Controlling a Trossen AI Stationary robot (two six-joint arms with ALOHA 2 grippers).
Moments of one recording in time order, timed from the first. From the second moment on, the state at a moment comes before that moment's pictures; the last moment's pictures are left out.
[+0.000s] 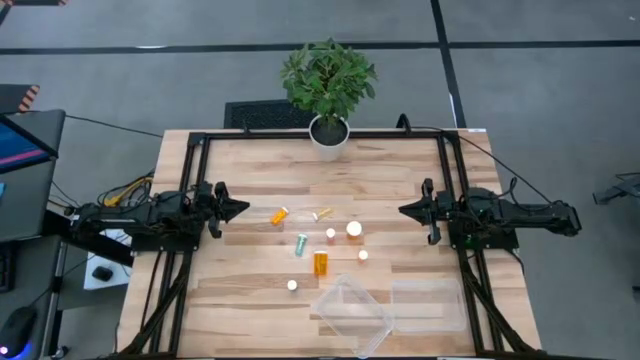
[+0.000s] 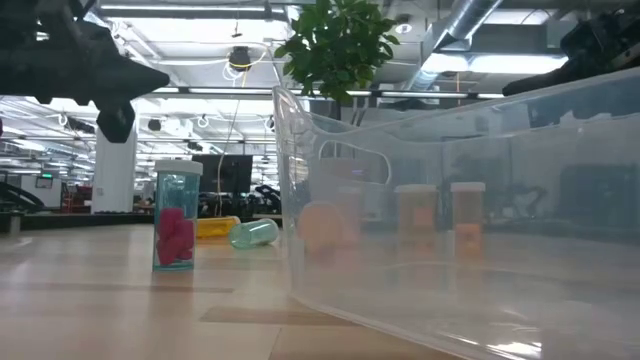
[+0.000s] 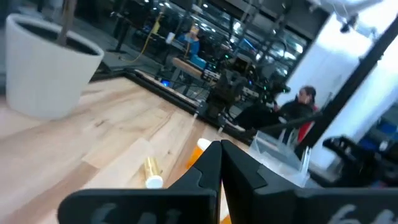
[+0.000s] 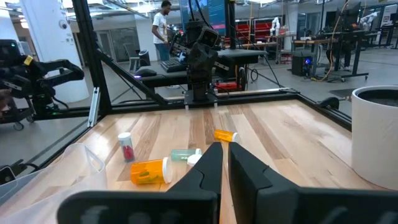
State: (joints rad) left arm 0.00 0.01 0.01 0.05 -0.16 -0.53; right arm -0.03 0.01 0.00 0.02 0.00 0.08
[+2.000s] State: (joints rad) left arm 0.00 0.01 0.04 0.48 -0.51 -0.77; right arm -0.04 0.98 0.43 0.18 0.00 0.14
